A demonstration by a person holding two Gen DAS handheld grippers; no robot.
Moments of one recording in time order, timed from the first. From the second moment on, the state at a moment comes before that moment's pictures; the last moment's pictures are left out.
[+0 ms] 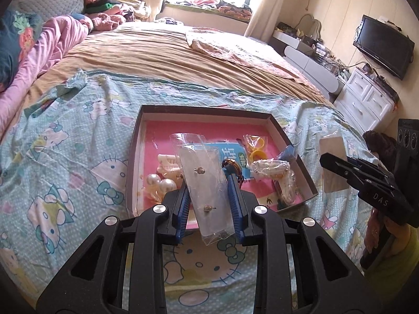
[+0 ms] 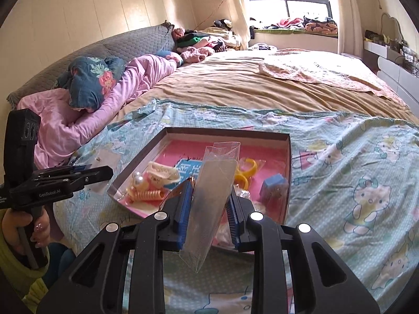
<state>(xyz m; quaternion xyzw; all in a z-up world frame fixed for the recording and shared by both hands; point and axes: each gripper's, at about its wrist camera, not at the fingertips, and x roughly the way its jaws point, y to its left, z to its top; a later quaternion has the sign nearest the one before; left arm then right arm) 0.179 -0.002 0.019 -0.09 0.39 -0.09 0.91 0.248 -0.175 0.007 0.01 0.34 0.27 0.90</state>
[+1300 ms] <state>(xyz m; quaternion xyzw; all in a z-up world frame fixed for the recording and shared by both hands) 0.219 -0.018 -0.019 -0.05 0.43 -0.10 0.90 0.292 -0.161 -0.013 0.01 0.36 0.26 0.89</state>
